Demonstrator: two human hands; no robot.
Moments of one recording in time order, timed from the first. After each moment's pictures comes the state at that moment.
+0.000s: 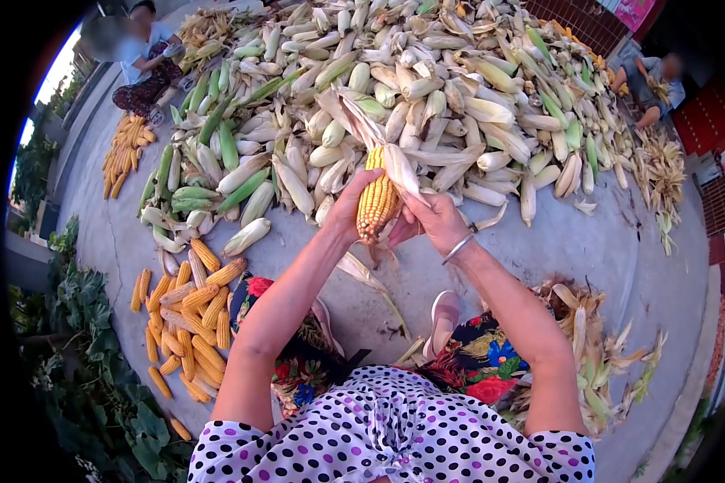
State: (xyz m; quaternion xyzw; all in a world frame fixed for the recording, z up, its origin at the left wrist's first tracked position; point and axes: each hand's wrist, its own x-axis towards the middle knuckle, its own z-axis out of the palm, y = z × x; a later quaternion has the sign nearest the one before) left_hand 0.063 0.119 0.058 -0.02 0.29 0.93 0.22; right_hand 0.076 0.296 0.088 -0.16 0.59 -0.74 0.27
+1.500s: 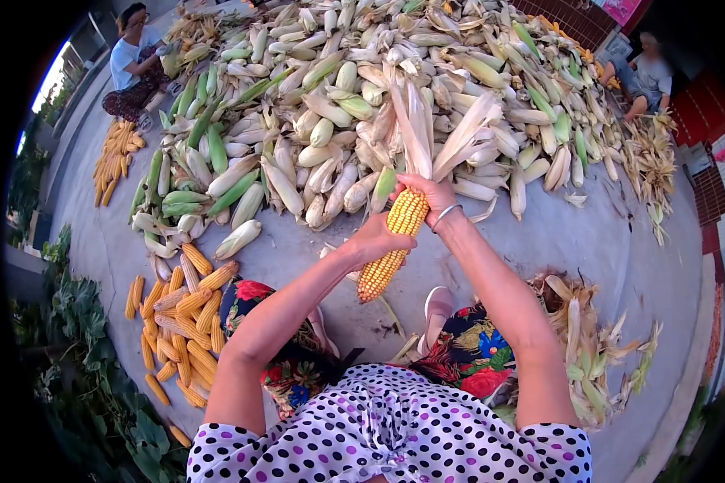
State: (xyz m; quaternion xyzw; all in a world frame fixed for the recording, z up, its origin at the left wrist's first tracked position) left_hand 0.108 0.155 0.067 0.00 0.64 0.70 0.32; right_hand 0.031 0.299 0.057 0.06 0.50 -0.83 0.23
